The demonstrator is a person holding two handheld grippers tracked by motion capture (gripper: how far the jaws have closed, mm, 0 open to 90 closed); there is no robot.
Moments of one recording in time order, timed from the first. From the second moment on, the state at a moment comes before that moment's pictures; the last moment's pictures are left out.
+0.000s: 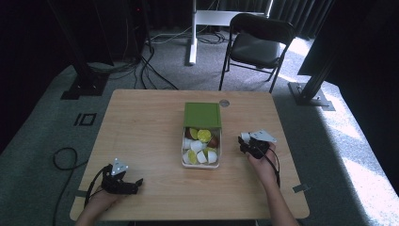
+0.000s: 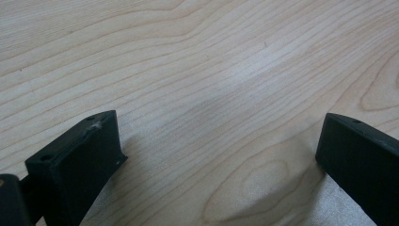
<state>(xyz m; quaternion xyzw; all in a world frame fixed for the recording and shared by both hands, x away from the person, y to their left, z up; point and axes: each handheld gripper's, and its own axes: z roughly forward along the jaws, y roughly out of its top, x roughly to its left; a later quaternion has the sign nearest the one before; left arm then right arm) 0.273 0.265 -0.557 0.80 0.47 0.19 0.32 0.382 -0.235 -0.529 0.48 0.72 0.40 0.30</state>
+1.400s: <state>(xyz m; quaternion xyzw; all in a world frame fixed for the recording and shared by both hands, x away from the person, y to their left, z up) 0.273 0.265 -0.557 0.80 0.47 0.19 0.32 0.376 -0.259 -0.528 0.45 0.74 0.42 0.26</state>
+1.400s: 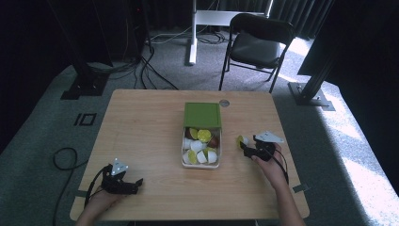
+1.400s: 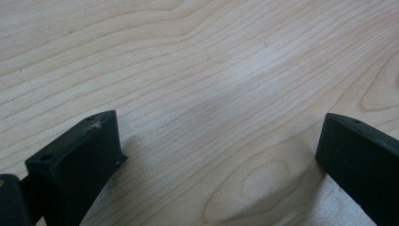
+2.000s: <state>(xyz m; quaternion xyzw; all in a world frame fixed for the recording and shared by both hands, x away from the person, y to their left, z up) 0.273 0.265 -0.557 0.80 0.47 0.19 0.32 0.338 -0.273 -0.525 0.31 0.83 0.43 0.18</state>
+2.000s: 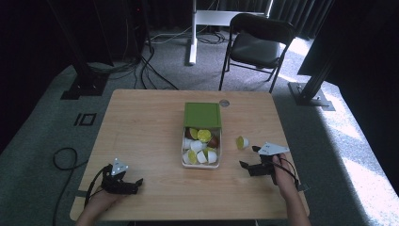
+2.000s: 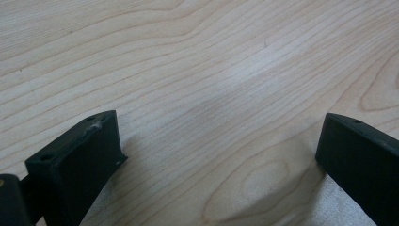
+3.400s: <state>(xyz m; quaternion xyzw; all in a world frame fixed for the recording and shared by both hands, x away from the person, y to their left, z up) 0.273 0.265 -0.557 0.80 0.47 0.19 0.32 0.284 -0.308 -0.558 0.16 0.90 0.39 0.08</state>
